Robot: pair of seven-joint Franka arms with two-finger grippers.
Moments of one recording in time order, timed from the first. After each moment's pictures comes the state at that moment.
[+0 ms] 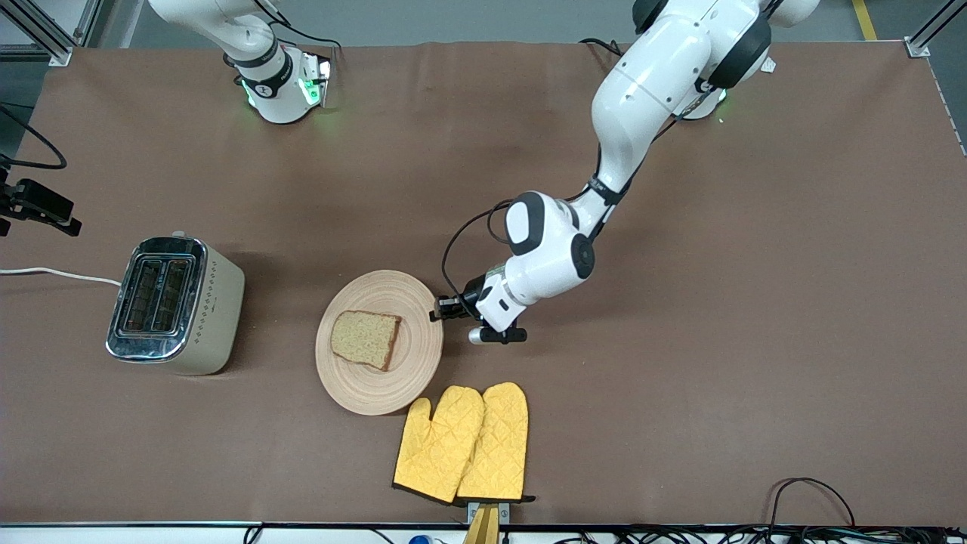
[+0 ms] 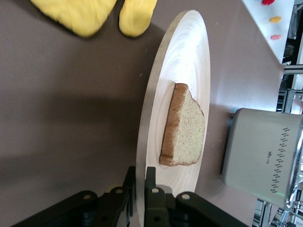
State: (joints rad) left arm -0.60 0.90 -0.17 -1.32 -0.99 2.65 -0.06; right arm 0.26 0.08 -0.38 -1.46 0.02 1.59 -0.11
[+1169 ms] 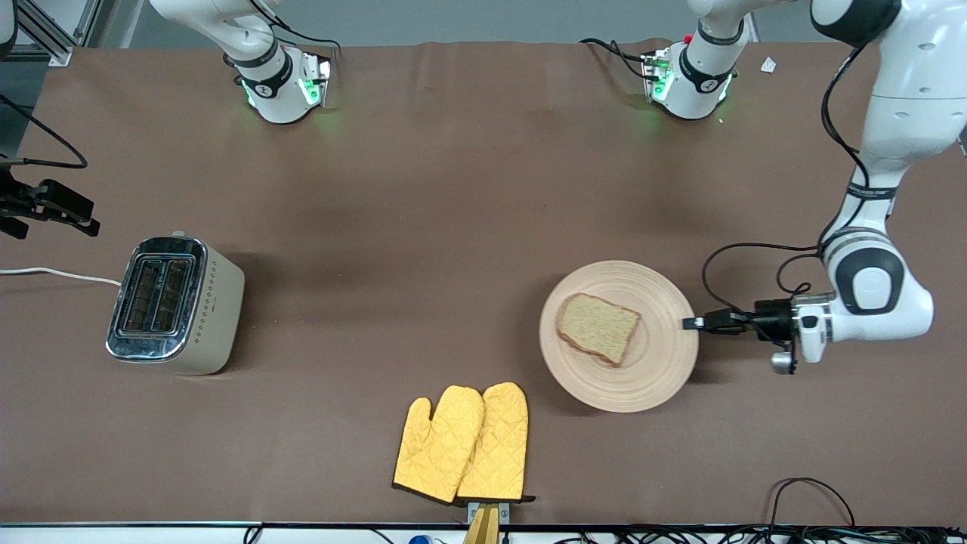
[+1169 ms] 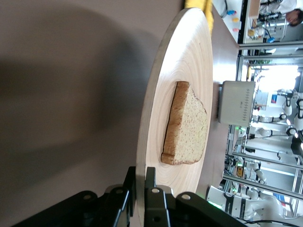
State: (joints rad) left arm 0.32 0.73 -0.16 -1.66 -0.95 1.83 0.73; right arm 0.18 0.08 -0.24 -1.46 0.00 1.58 -0.10
